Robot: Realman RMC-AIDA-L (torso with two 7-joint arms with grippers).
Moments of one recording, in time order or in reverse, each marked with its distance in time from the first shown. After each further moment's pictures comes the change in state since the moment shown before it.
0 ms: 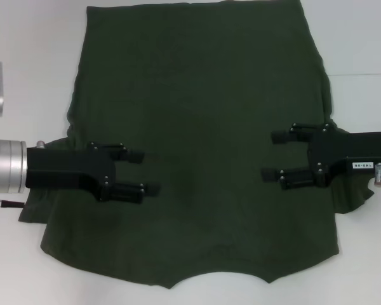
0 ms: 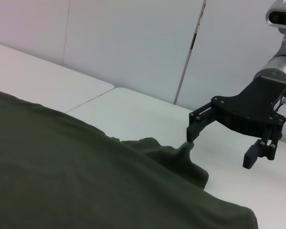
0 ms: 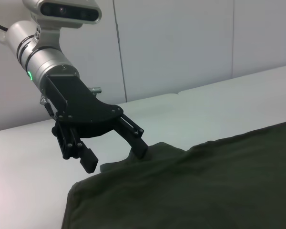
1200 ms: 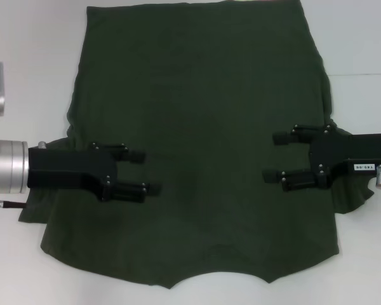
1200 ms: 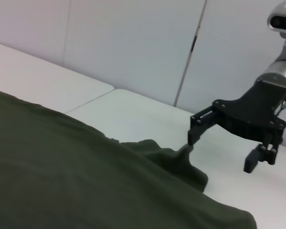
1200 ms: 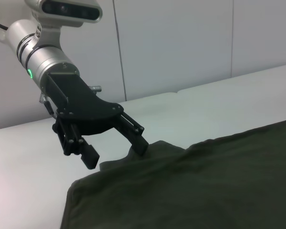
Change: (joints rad) left arm -0.001 -0.005 -0.005 -0.001 0.000 0.000 -0.010; right arm -0.007 0.000 0.000 -0.001 0.000 0.000 -0.006
